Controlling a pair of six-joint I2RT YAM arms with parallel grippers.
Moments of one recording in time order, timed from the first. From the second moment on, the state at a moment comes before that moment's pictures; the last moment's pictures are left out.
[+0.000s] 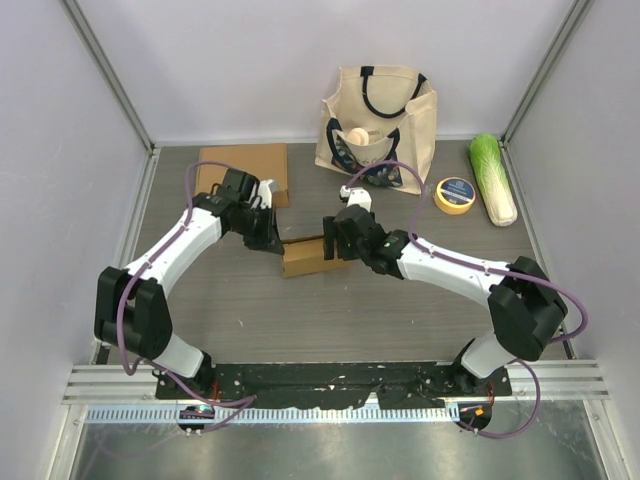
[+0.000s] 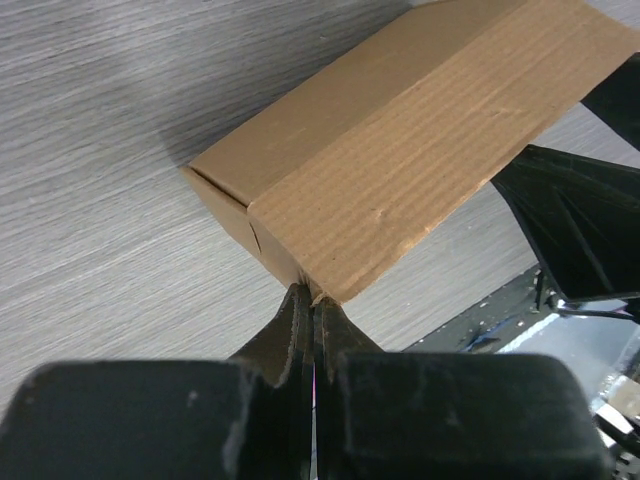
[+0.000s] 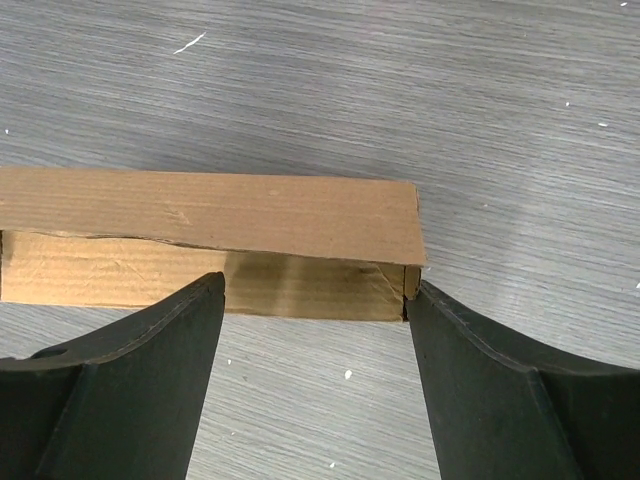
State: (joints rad) left arm -0.36 1.52 1.20 -0.75 0.40 -0.32; right arm 0.82 1.54 1.03 -0.22 0.29 0.53
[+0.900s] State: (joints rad) left arm -0.19 1.52 1.03 -0.48 0.75 -0.50; right arm 0.86 1.61 1.08 -0.21 0.41 0.45
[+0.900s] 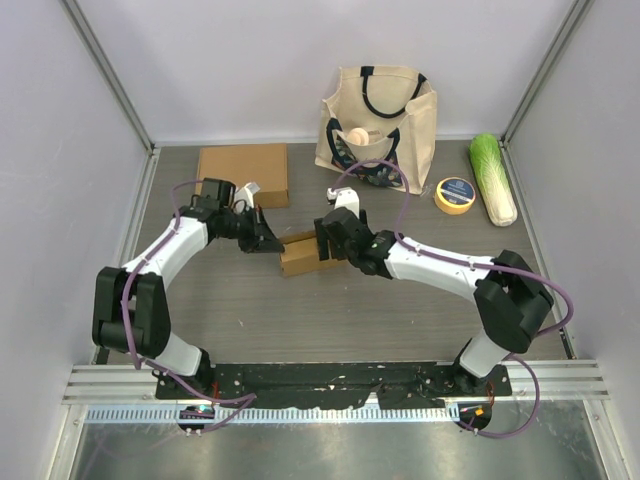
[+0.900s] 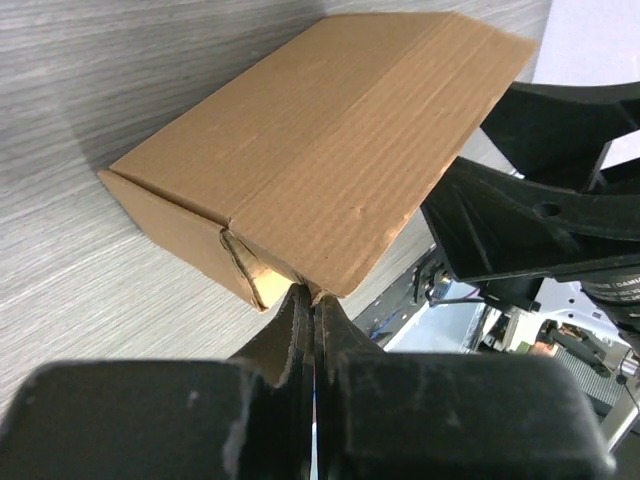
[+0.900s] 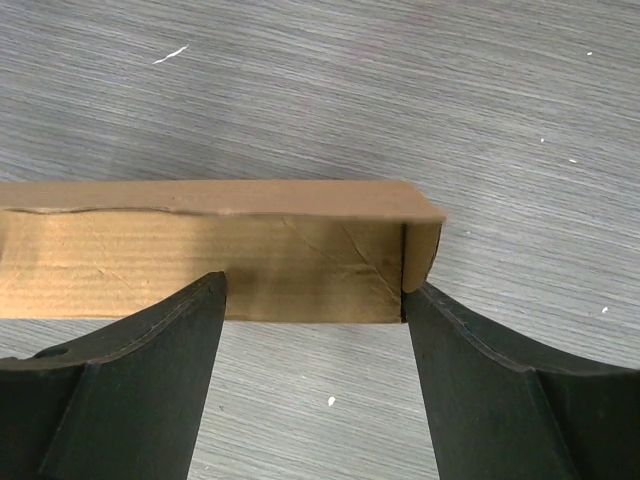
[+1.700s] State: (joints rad) left arm -0.21 1.52 1.09 -0.74 0.64 -0.24; right arm 0.87 1.66 1.14 -0.22 0.42 0.44
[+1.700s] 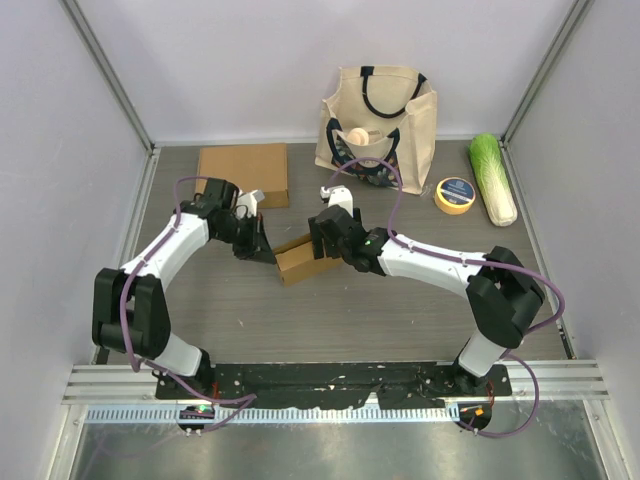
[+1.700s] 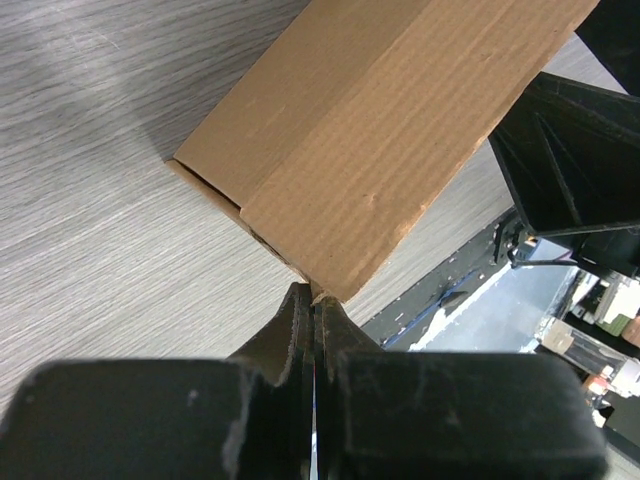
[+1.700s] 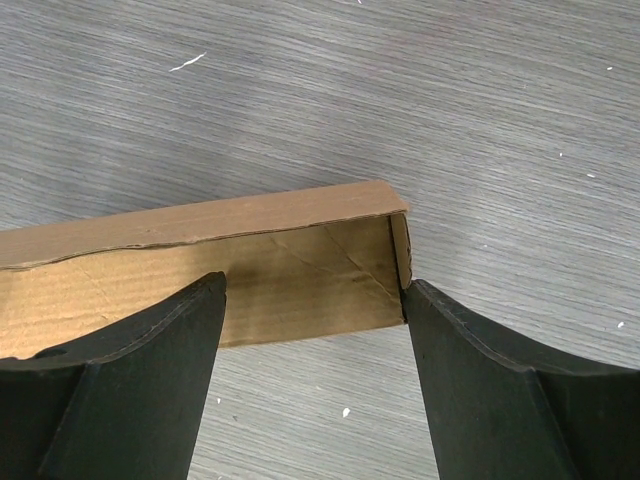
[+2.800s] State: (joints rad) left arm -0.31 1.07 1.00 -0.55 0.28 -0.41; right arm 0.83 1.30 0.80 -0.20 0.07 0.75
